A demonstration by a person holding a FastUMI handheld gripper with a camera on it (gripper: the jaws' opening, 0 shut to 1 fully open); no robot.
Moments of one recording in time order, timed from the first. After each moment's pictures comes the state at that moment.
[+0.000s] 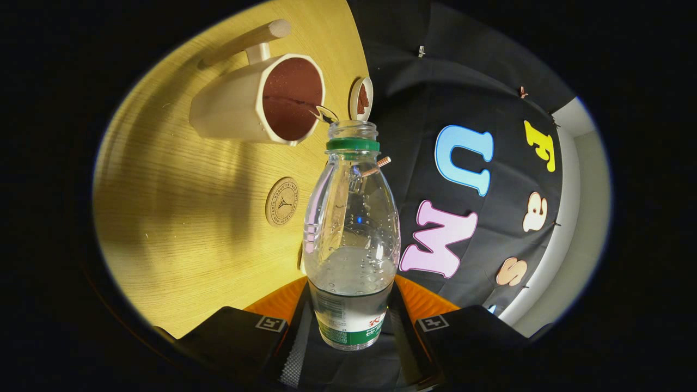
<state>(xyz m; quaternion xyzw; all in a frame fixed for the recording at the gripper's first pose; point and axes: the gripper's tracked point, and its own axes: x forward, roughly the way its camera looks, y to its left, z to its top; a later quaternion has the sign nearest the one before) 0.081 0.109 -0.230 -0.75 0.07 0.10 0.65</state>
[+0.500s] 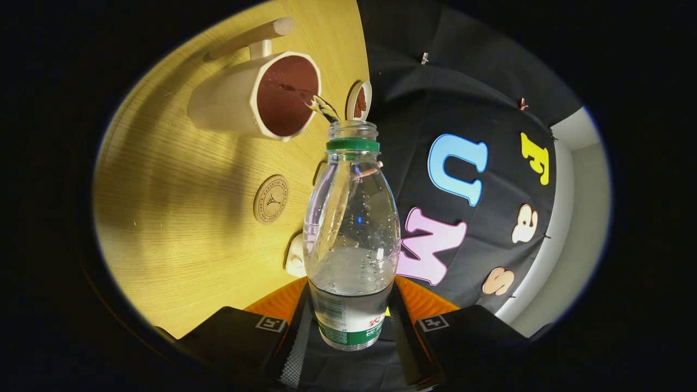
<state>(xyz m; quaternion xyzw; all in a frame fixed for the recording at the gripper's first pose) 0.087 0.111 -0.211 -0.77 0.04 0.10 0.62</state>
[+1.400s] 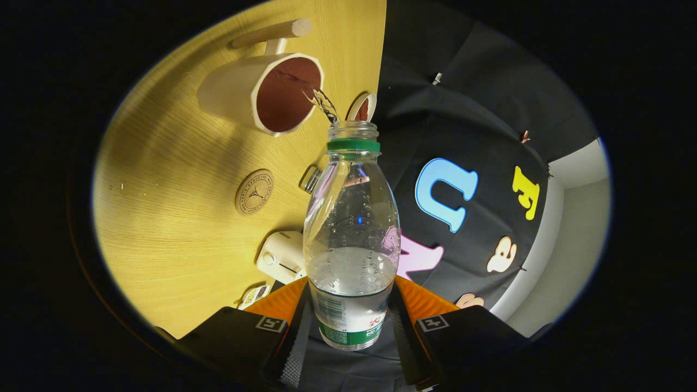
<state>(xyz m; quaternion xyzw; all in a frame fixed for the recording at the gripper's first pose) 0.091 0.124 -0.185 -0.82 -0.01 0.10 0.56</state>
